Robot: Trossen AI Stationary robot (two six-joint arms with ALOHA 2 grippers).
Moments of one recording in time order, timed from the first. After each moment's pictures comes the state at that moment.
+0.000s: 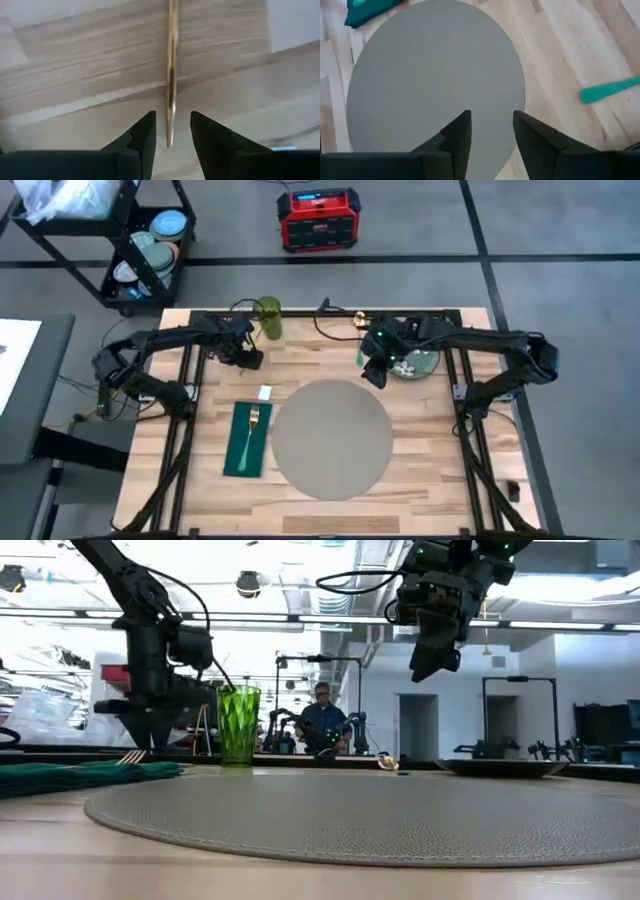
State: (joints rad) left arm 0.77 1.43 0.74 -0.70 0.01 -0.54; right arm -0.35 1.43 1.09 -0.68 -0.29 0.13
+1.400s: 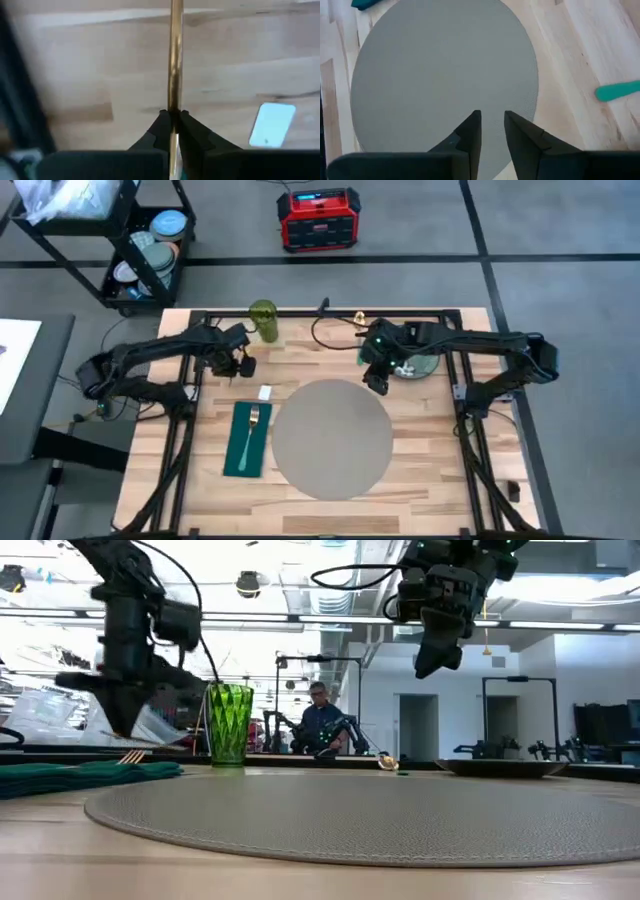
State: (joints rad) left arm 0.59 1.18 0.73 -1.03 0.00 -0.92; right arm -0.31 1.43 1.09 -0.70 -0.28 0.10
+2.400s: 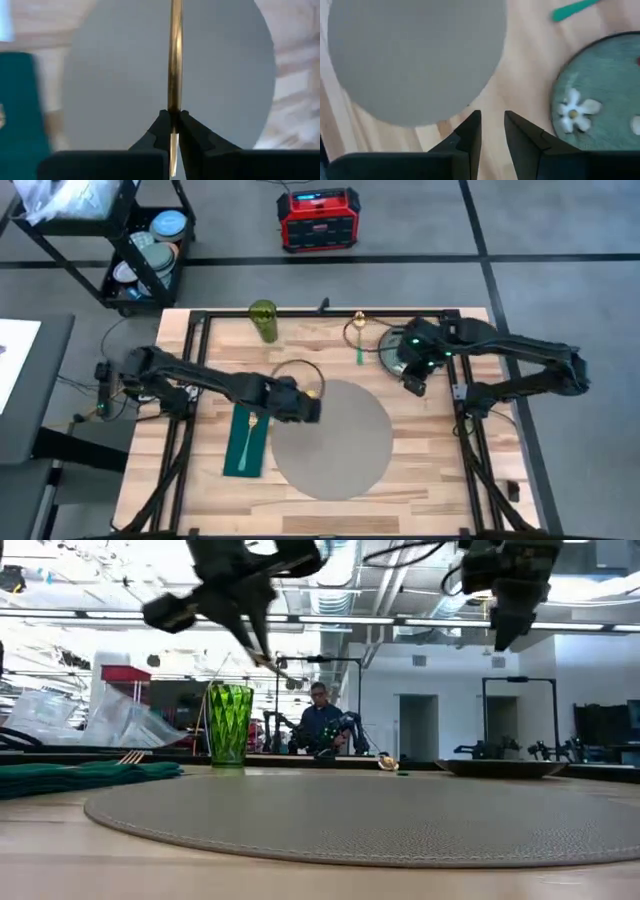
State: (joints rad) left arm -0.20 1.69 1.34 -0.76 -0.20 -1.57; right arm -0.31 1.09 1.09 -1.11 -0.13 0.18
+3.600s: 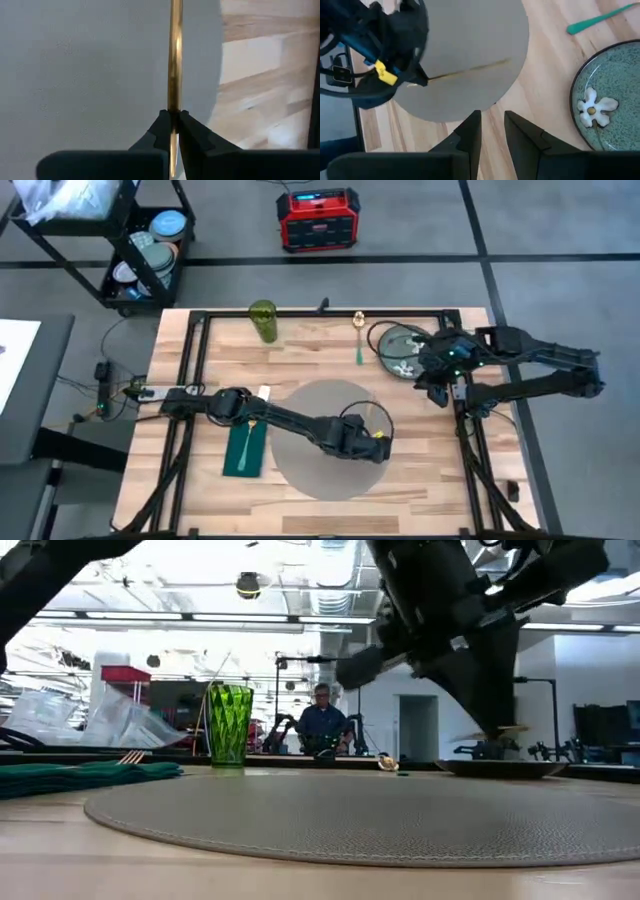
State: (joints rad) left arm -0.30 2.47 2.28 -0.93 -0.24 -1.75; right arm -0.14 0.90 1.09 -1.16 -0.13 0.28
